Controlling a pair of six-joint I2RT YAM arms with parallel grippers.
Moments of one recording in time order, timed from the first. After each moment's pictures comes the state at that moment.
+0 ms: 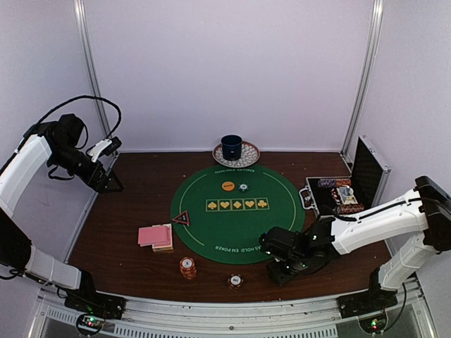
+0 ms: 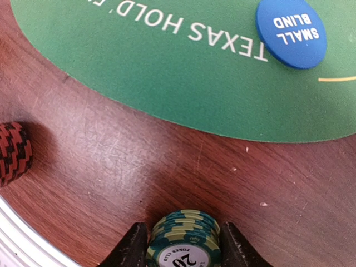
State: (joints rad) left arm 0.00 1.32 1.39 -1.26 0.49 0.54; right arm 1.21 1.53 0.79 -0.53 0.17 0.63
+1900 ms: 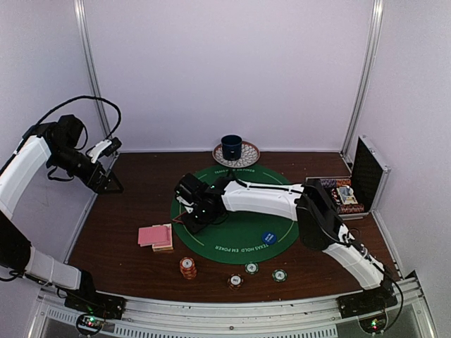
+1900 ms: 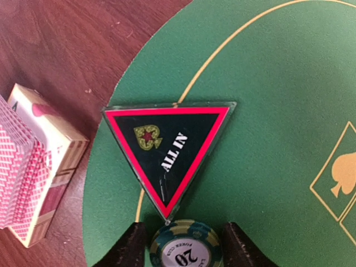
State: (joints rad) left arm 0.00 1.31 1.38 -1.27 0.51 0.56; right arm 1.05 2.56 2.27 -0.76 0.09 0.27
